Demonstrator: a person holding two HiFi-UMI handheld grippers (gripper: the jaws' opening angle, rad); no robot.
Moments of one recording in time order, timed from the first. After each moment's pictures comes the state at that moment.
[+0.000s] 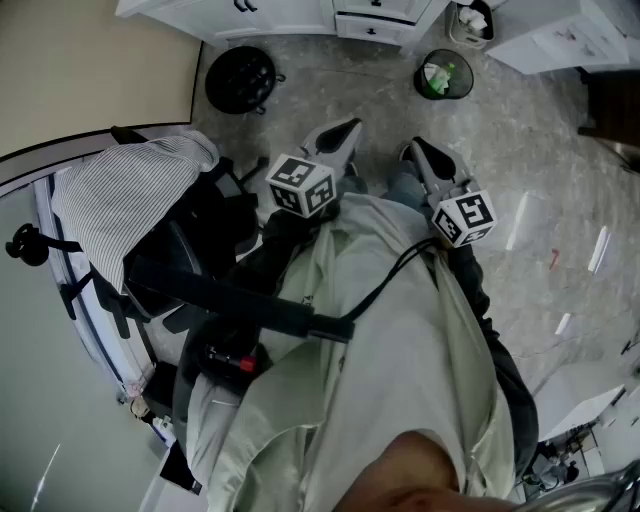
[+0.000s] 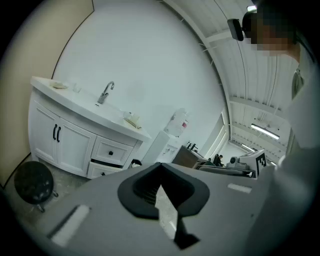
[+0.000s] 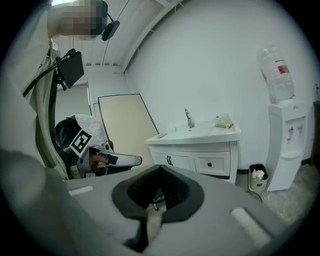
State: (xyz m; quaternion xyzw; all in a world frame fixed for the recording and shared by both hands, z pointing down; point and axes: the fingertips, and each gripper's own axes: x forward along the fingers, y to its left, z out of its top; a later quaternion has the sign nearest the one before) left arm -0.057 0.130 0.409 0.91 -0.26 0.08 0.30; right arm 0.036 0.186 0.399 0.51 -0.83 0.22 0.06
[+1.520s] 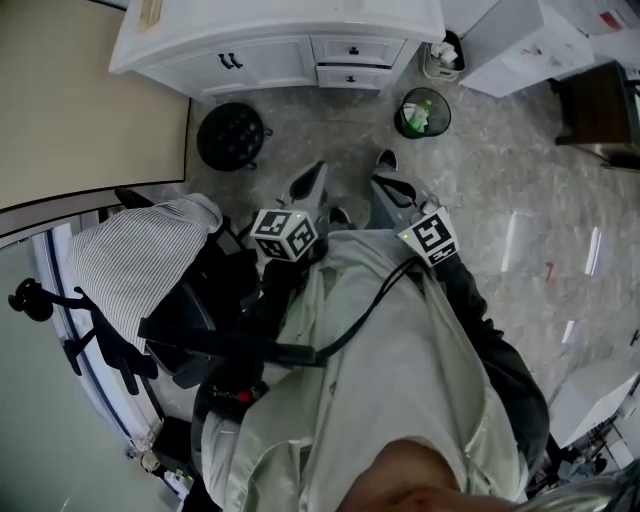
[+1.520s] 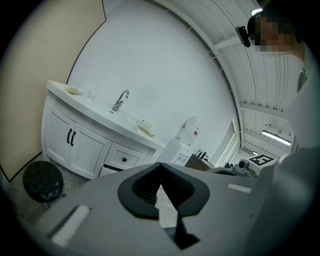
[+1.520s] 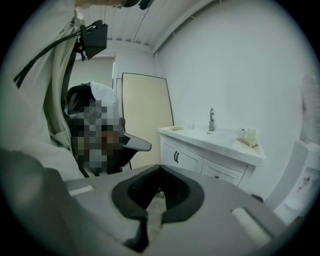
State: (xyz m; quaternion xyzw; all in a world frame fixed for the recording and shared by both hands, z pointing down) left arm -0.103 0.091 0.415 0.89 -0.33 0.05 0.31; right arm -0.024 0.154 0.410 0.43 -0.88 0.11 0.18
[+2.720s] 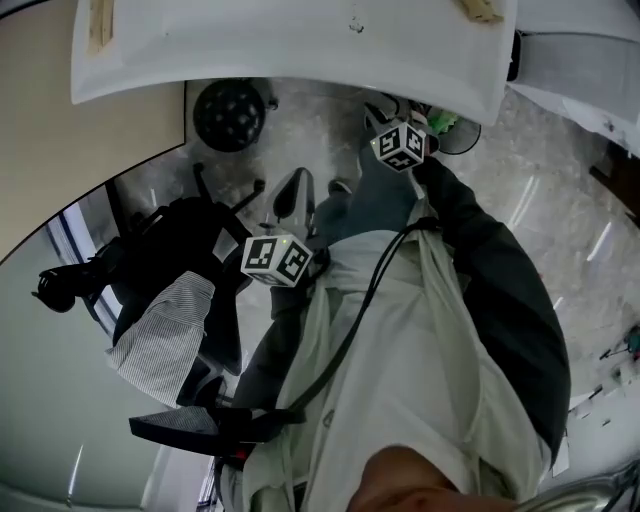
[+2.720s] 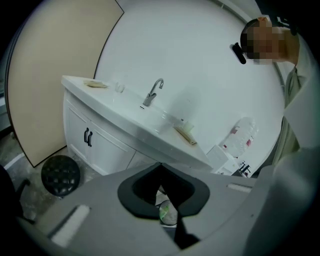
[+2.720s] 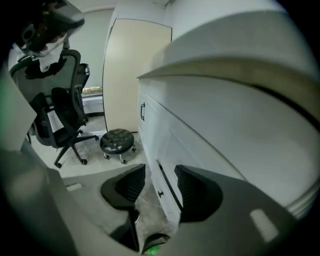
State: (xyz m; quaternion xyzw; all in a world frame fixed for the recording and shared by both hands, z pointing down) left arm -0.039 -0.128 0.453 0.77 -0.50 0.11 0.38; right arm 0.101 -0.197 0.683 0.36 -0.84 0.10 0.40
